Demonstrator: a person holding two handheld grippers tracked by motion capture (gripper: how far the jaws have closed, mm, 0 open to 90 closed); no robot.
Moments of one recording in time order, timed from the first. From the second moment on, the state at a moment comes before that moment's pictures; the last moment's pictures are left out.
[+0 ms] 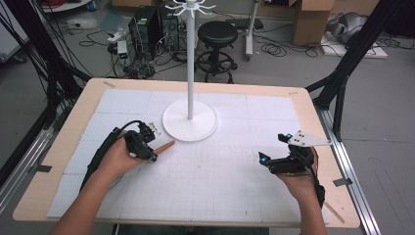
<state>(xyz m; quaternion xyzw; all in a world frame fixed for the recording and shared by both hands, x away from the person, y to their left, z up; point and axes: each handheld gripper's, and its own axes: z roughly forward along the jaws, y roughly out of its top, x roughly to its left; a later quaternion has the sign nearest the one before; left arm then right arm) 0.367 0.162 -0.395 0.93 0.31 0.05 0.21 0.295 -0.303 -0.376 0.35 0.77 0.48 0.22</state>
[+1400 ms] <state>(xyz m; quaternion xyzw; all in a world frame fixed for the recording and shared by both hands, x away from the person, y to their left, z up) 0.356 0.164 -0.263 0.85 0.21 0.06 0.47 0.296 -0.300 -0.377 0.35 0.78 0.48 0.21</state>
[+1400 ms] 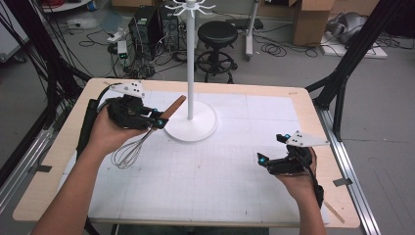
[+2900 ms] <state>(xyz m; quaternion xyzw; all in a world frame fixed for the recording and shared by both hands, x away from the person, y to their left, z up) 0.389 0.142 -0.172 0.81 0.18 0.11 0.54 0.295 -0.301 -0.377 0.35 0.78 0.48 0.21</state>
